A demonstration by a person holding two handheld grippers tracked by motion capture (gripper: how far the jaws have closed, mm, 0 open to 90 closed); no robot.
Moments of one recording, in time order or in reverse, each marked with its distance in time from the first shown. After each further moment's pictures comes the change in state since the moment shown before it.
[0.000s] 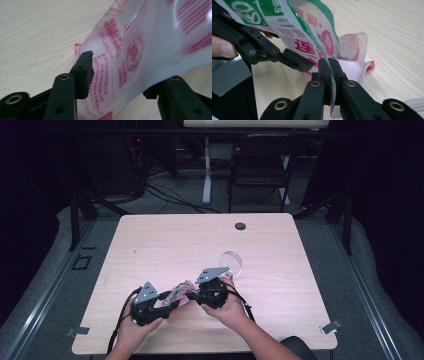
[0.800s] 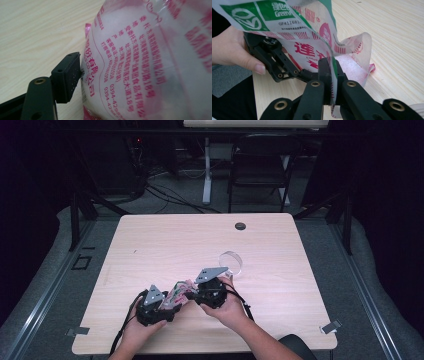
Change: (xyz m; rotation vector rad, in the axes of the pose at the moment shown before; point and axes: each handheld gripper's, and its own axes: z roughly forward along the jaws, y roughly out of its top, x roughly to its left) left arm 0.011 -0.023 0.032 0.075 0.066 0.024; right arm 0.001 0.002 0.001 -0.005 0.004 -0.015
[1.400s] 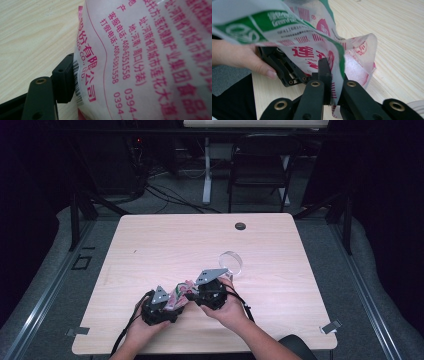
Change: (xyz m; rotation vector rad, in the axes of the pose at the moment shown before) left arm 0.000 -0.005 0.019 0.077 -0.007 0.031; right arm 0.002 -0.003 0.000 0.012 -0.008 -0.008
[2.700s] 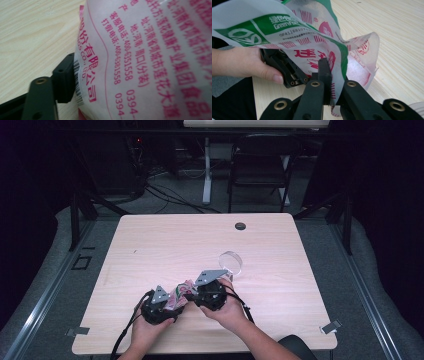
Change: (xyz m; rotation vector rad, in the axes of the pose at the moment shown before) left arm 0.000 0.000 0.000 0.003 -0.003 -0.005; right arm 0.003 0.000 0.001 -0.016 -0.006 -0.002
